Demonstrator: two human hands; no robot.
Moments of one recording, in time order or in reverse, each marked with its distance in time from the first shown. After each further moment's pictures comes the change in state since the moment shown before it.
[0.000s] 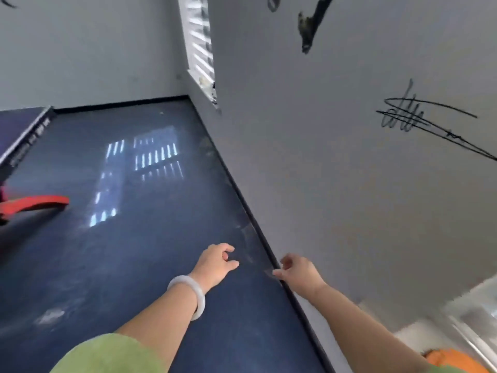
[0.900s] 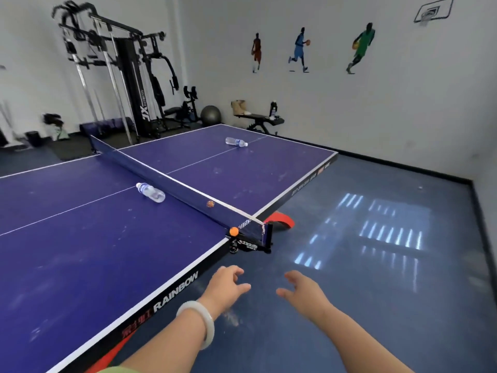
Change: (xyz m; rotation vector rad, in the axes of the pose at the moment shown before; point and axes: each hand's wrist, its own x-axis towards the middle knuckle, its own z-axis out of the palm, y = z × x) left_hand -0.038 -0.427 -0.426 -0.333 0.767 -0.641; right_hand 0.151 -0.586 0.426 -0.319 -0.667 -0.836
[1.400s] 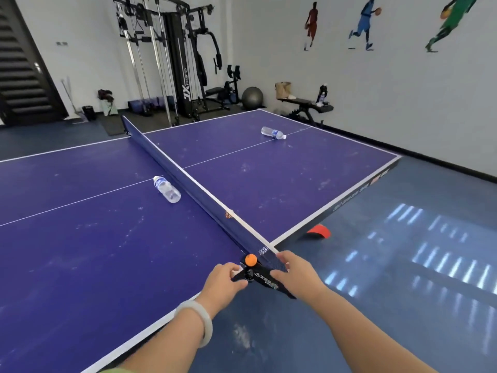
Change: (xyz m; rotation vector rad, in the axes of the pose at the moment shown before) left_hand 0.201 -0.015 -0.041 -0.077 0.177 -0.196; right_hand 0.253 -0.081 -0.023 -0.053 -0.147 -0.183
